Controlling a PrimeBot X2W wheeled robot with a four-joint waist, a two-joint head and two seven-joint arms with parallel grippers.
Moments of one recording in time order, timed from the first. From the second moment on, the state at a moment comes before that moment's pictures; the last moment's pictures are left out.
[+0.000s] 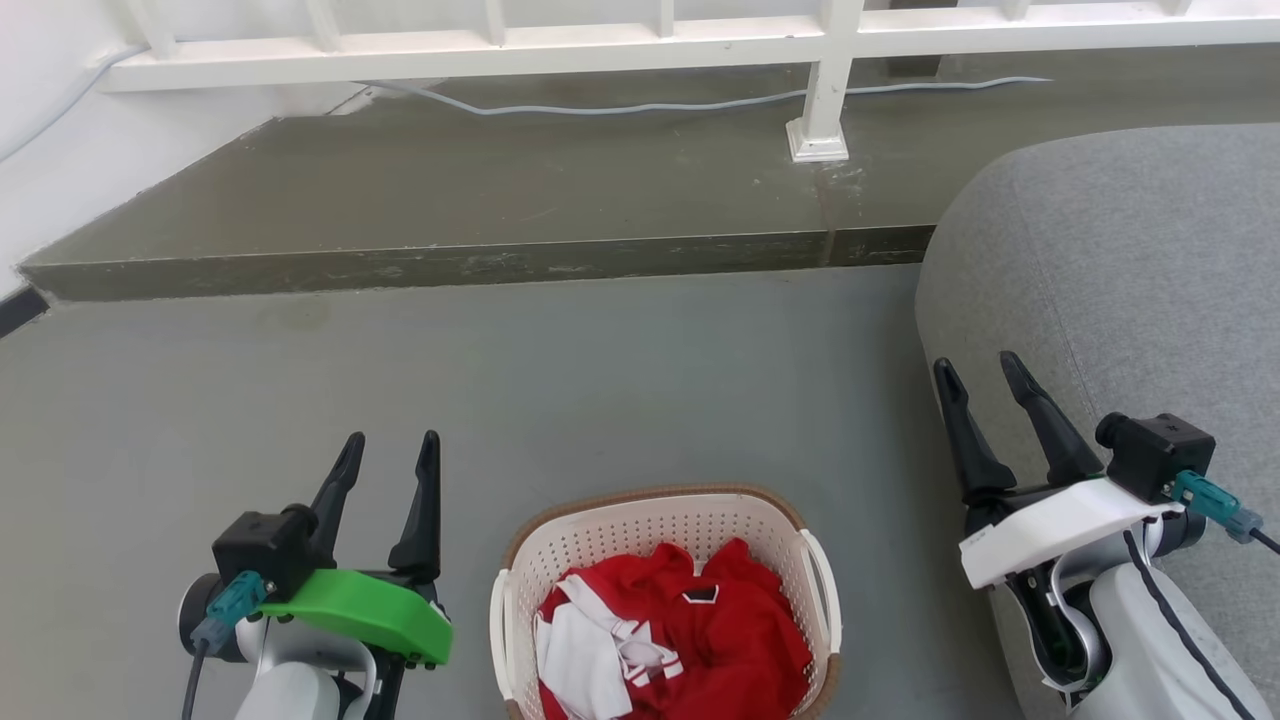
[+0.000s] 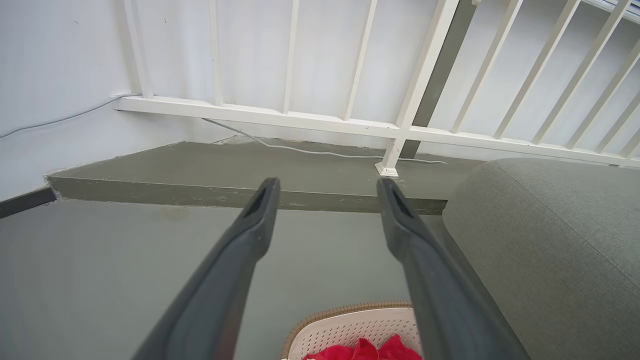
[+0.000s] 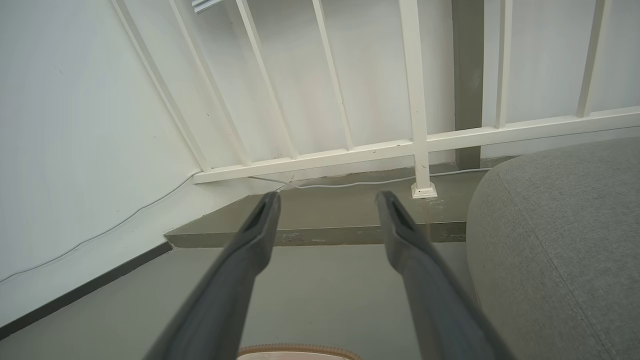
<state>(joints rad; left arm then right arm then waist) -0.10 0.07 -0.26 0.23 -0.42 -0.06 -0.25 -0.11 -0.15 0.22 0.25 0.40 0.11 -0.25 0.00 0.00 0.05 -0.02</state>
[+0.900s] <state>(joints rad) -0.07 0.05 -0.22 0.27 -0.63 -0.08 -0.19 -0.07 -0.11 0.17 0.28 0.62 0.11 -0.20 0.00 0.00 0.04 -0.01</state>
